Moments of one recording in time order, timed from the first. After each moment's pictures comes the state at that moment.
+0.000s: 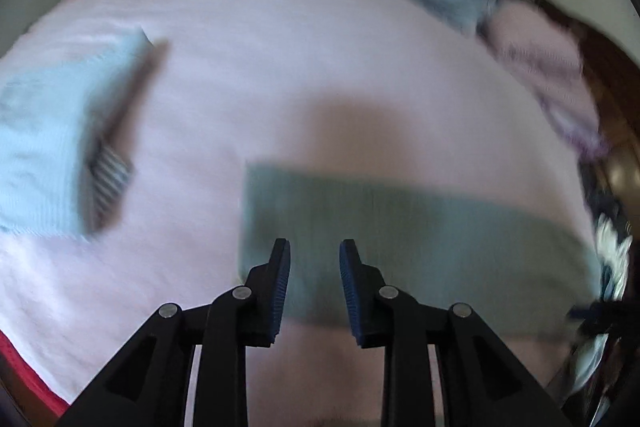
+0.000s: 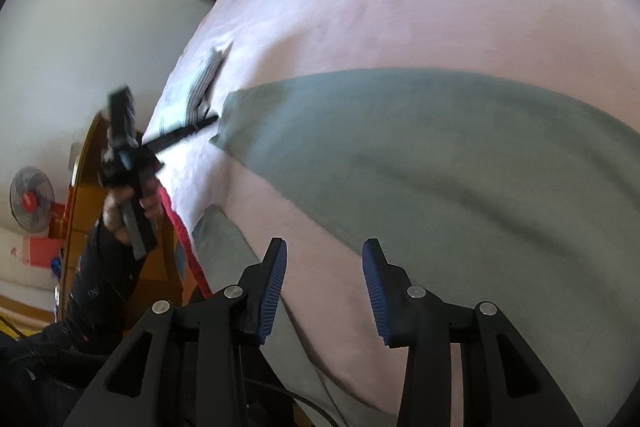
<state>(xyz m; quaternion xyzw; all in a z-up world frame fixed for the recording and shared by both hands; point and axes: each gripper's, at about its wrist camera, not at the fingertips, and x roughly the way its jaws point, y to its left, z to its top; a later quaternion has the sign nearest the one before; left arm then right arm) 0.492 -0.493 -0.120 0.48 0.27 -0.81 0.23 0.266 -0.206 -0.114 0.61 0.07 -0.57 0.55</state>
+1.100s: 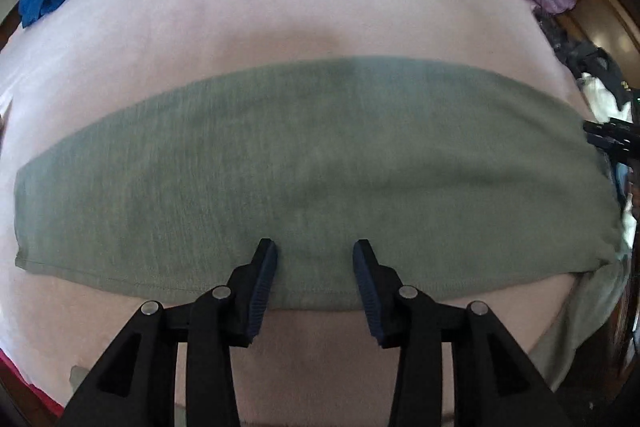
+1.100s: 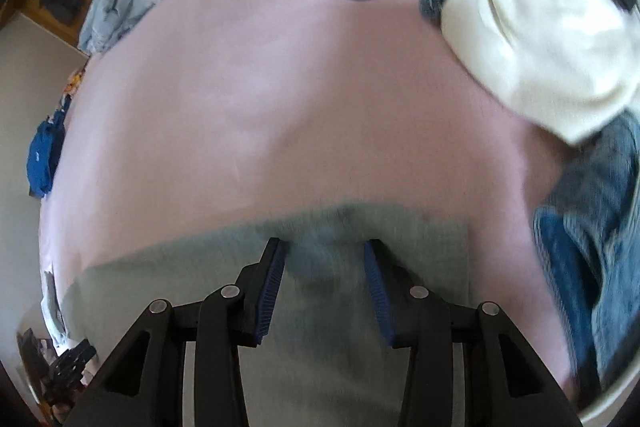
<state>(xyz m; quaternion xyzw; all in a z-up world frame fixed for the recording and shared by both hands) 0.424 -0.273 -0.117 0.57 0.15 -0.80 0.11 0.007 0.082 -0.152 0.62 -0.05 -0.76 0.20</state>
